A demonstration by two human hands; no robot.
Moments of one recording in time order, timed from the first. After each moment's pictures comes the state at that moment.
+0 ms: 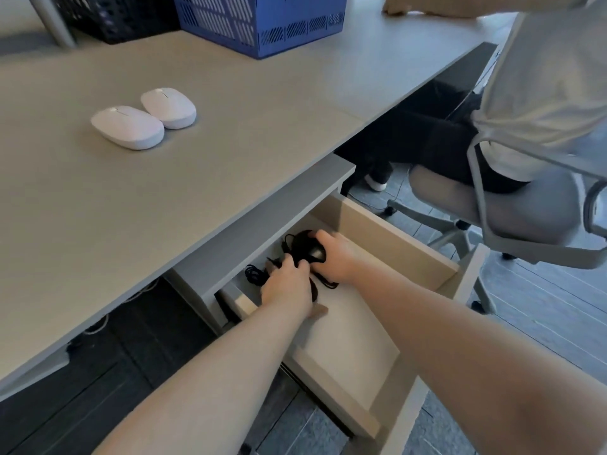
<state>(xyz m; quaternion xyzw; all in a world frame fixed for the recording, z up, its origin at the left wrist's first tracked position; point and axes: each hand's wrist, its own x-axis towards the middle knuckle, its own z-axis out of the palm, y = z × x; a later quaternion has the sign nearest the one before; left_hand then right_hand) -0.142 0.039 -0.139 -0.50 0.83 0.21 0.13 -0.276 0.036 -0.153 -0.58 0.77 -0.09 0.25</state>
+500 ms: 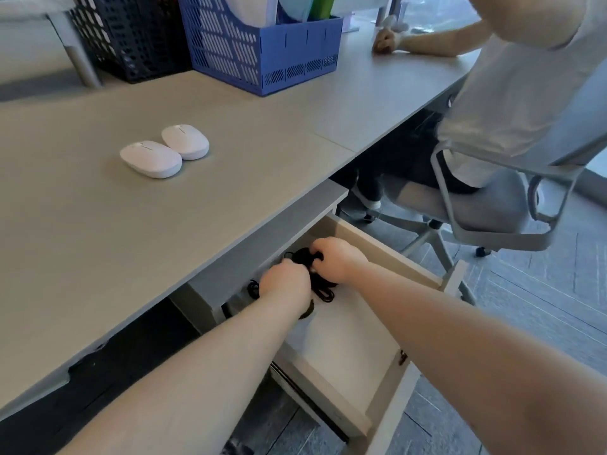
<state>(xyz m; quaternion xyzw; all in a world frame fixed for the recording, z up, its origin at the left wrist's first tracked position) -0.141 0.037 -0.084 -0.49 0.86 0.10 0.14 -0.266 0.042 -0.092 -0.59 0.78 -0.06 0.20</state>
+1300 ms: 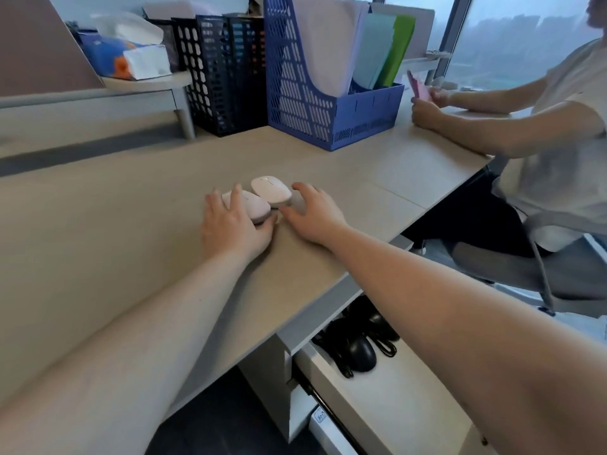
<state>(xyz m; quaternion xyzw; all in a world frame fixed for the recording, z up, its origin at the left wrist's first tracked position) -0.002 -0.105 0.003 -0.64 0.71 0.08 -0.29 -0.151 -0.088 0.020 -0.63 0.71 -0.28 0.12</state>
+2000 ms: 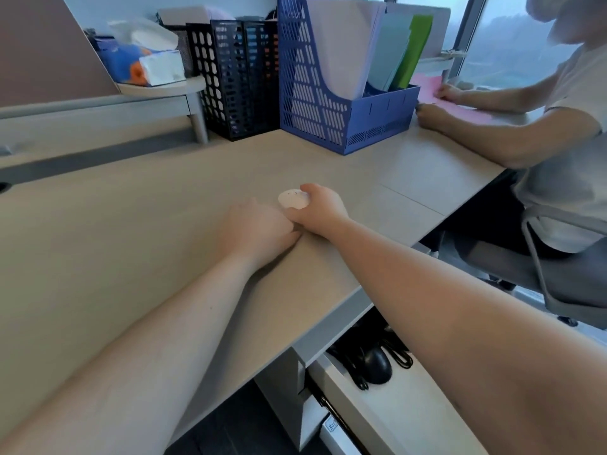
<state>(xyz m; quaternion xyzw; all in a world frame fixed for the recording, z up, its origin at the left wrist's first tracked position) -0.001 -0.108 0.012 -0.63 0.72 0.14 -0.25 -0.138 -0.108 0.036 -0.61 0.73 -0.27 0.16</state>
